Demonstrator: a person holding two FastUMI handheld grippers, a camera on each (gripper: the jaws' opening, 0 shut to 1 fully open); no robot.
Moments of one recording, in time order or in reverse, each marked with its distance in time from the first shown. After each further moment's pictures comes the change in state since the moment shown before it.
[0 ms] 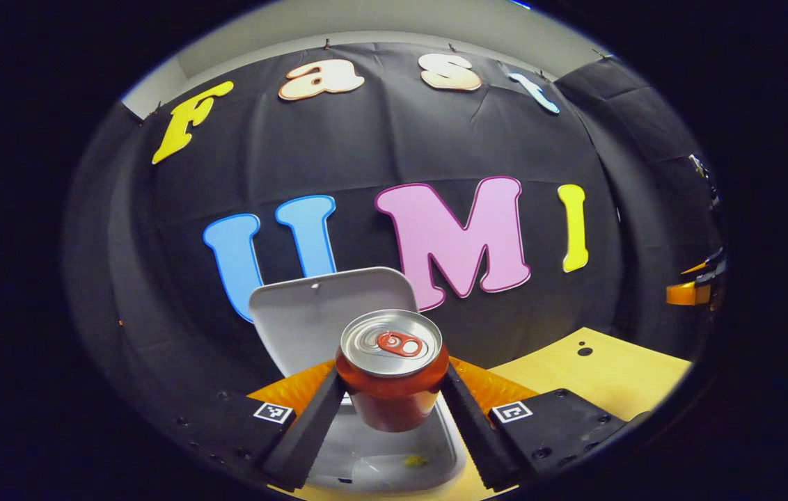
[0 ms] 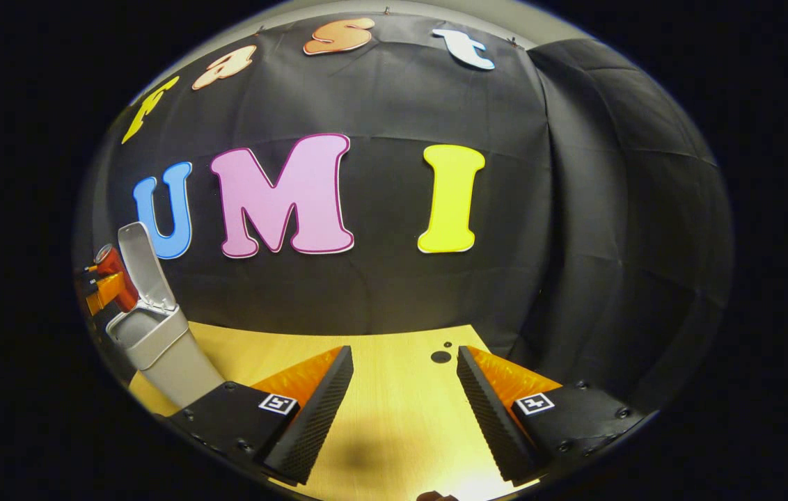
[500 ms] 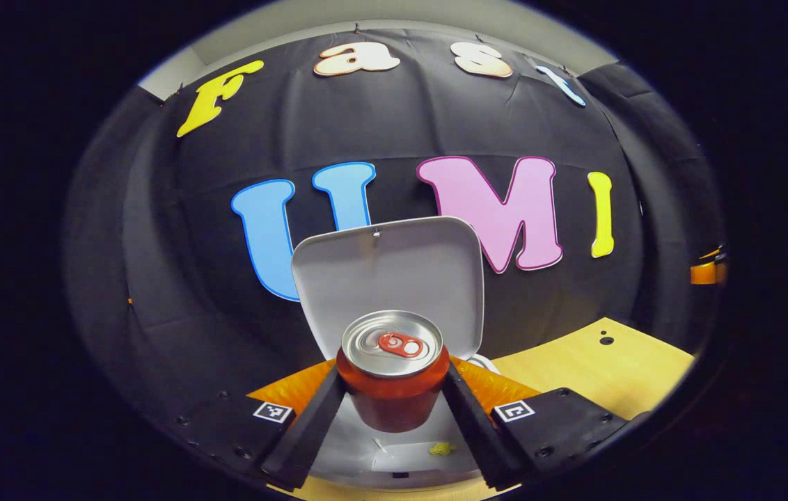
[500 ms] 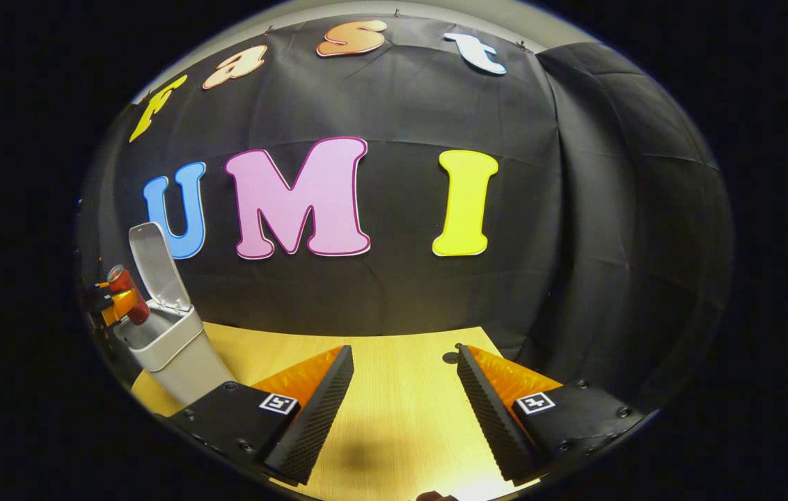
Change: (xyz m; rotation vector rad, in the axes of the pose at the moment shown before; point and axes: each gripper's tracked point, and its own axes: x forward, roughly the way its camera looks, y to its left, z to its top) left arm 0.012 0.039 -0.047 -0.047 0.057 0.061; right arm -0.014 0.023 0.010 -0.027 -0.039 0.026
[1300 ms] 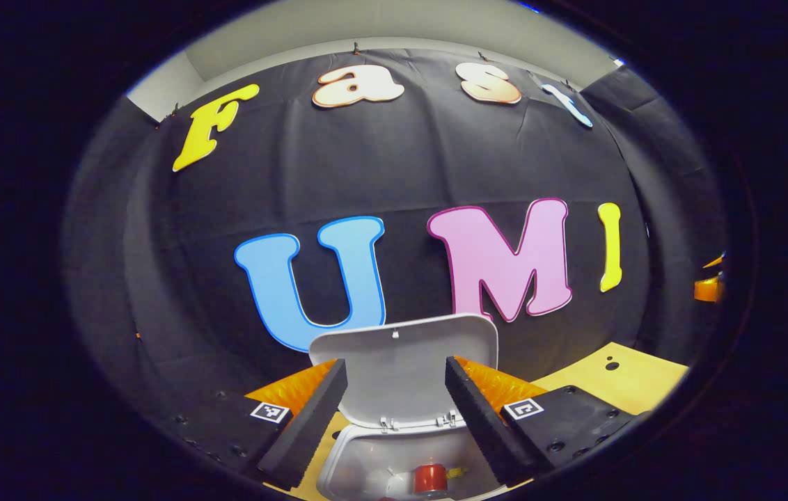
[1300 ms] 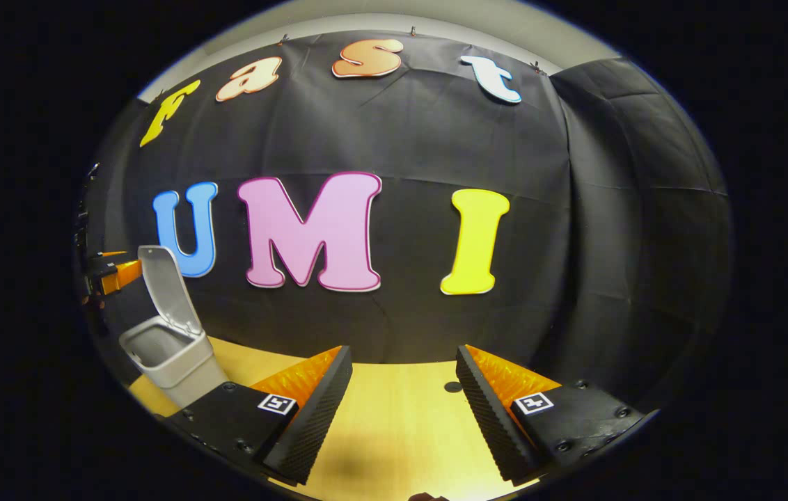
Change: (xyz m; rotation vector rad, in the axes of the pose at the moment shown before) left arm 0.019 0.017 0.115 0.013 -0.141 -0.006; right arm 0.003 0.025 0.067 -0.017 -0.104 0.052
